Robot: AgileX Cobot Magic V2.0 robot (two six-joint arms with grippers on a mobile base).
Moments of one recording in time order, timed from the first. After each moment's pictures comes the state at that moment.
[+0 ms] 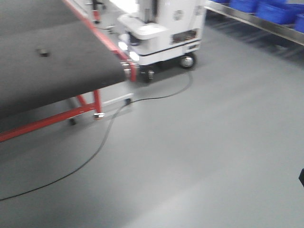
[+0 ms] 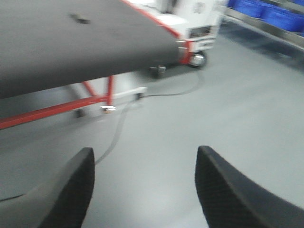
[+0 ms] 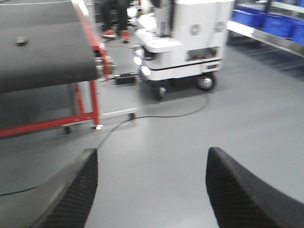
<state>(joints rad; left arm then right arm) -0.14 0.20 -0.40 0.08 0.61 -0.22 0.13 0.30 -0.35 0.11 0.37 -0.12</state>
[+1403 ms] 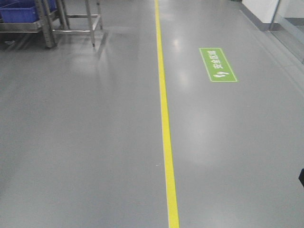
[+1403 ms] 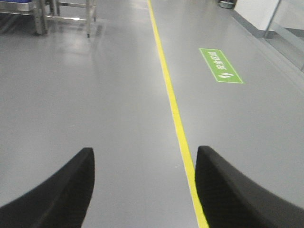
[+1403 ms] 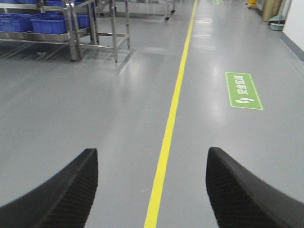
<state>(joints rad) -0.14 0.20 -0.40 0.08 0.61 -0.22 0.13 0.30 -0.35 0.11 0.37 -0.12</state>
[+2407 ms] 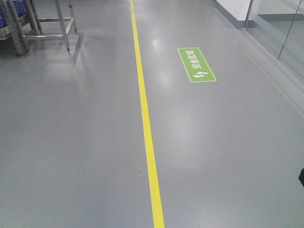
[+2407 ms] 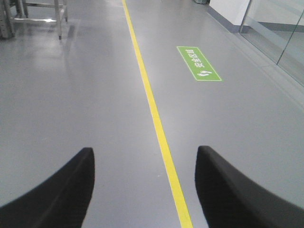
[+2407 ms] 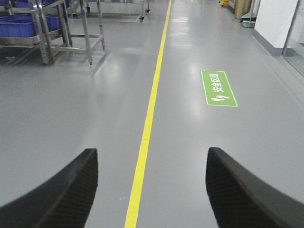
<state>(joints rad) -0.14 0.20 -0.40 0.08 0.61 -0.22 0.13 0.30 -0.35 0.11 0.37 -0.12</state>
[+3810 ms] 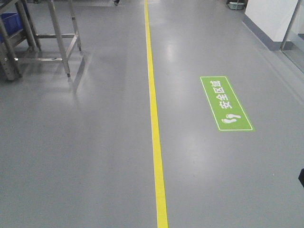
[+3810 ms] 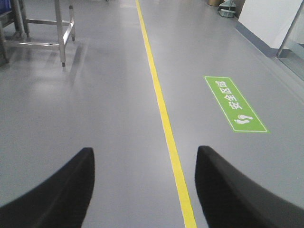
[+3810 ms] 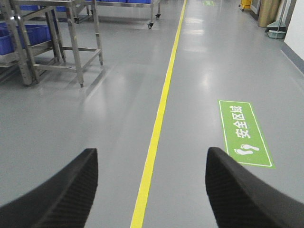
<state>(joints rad) -0.14 0.20 -0.40 0.08 0.61 -0.22 0.13 0.30 -0.35 0.11 0.37 -0.12</state>
